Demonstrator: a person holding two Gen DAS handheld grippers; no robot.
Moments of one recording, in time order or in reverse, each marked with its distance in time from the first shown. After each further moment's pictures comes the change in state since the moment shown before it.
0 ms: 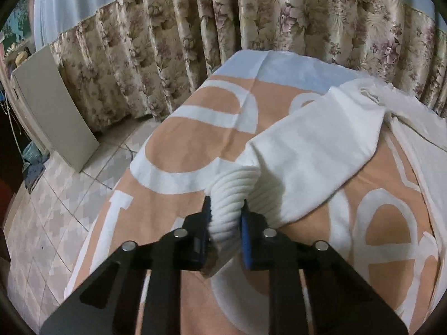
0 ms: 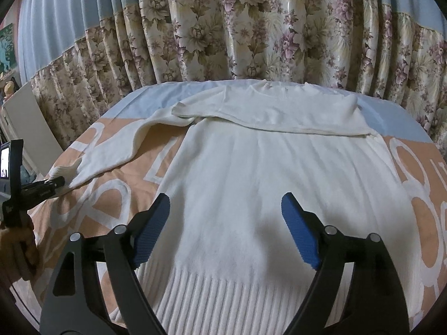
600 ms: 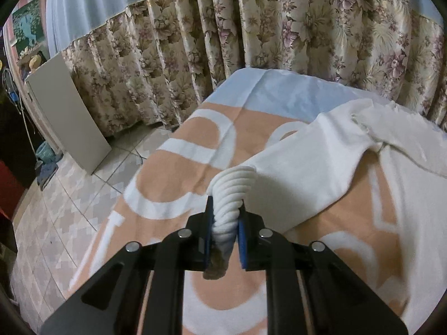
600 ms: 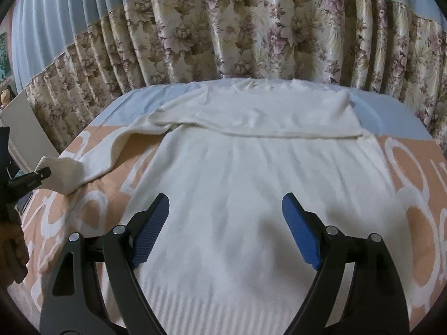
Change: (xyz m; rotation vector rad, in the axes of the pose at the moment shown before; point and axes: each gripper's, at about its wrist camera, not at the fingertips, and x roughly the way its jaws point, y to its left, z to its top) left arm -0.021 -0.055 0.048 -0.039 -0.011 0.074; right arm 0.012 -0.046 0.020 0.030 0.010 -0.006
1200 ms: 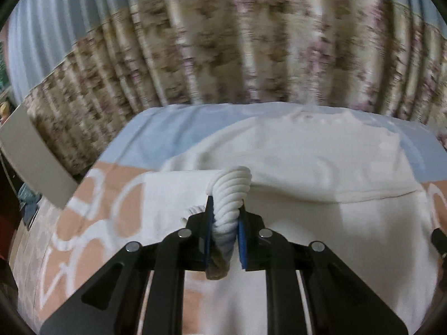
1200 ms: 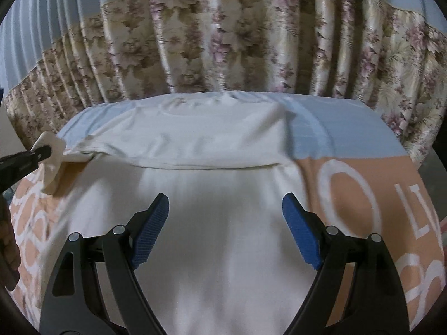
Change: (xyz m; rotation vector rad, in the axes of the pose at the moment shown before) left arm -0.032 -0.249 0.049 0.179 -0.072 -0.122; right arm 0.003 -0.148 0.038 0.028 0.002 -0.098
